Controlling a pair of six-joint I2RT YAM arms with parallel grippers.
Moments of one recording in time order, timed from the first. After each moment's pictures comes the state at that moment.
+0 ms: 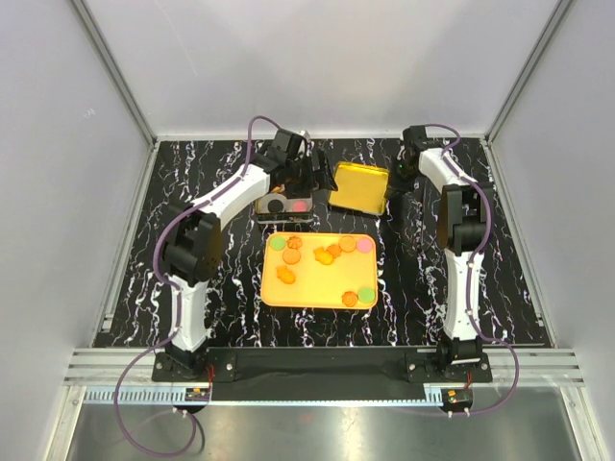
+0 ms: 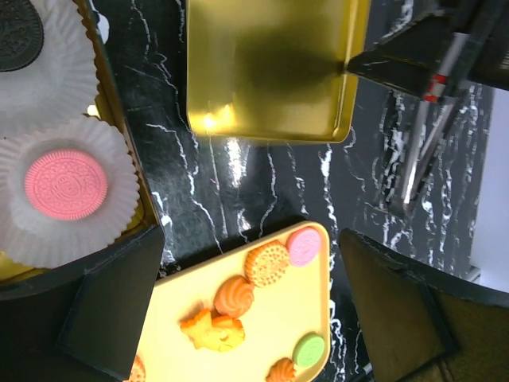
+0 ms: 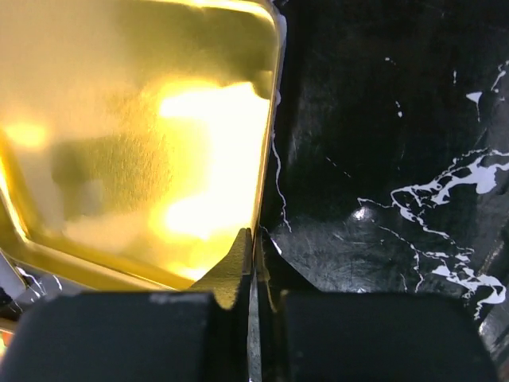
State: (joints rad) left arm -0.49 2.05 1.72 -0.47 0.28 -0.63; right arm 0.10 2.36 1.96 -0.75 -0.19 0.31
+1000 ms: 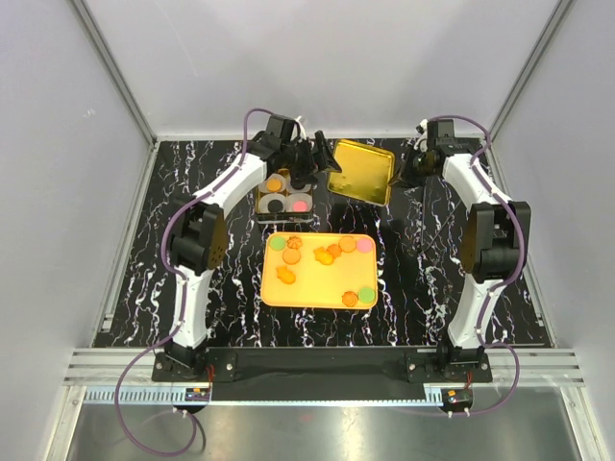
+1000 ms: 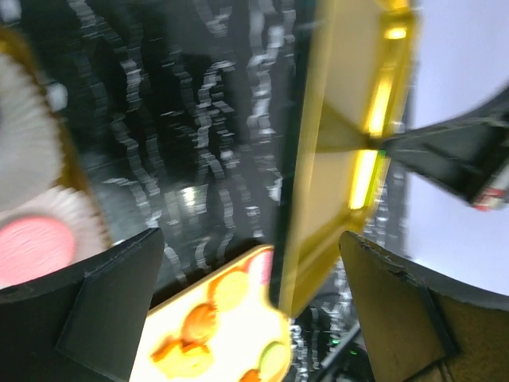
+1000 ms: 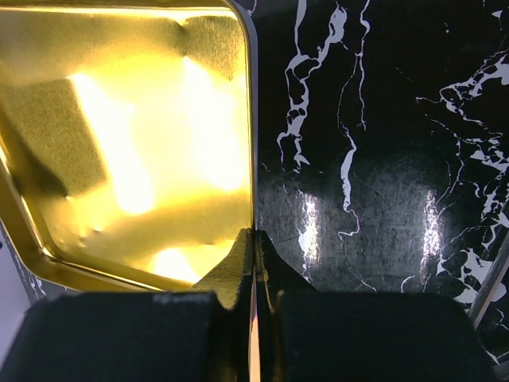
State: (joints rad) left arm -0.42 2.18 1.92 -0.47 0.46 -0.68; right arm 0.05 1.97 1.64 -0.60 -0.39 0.40
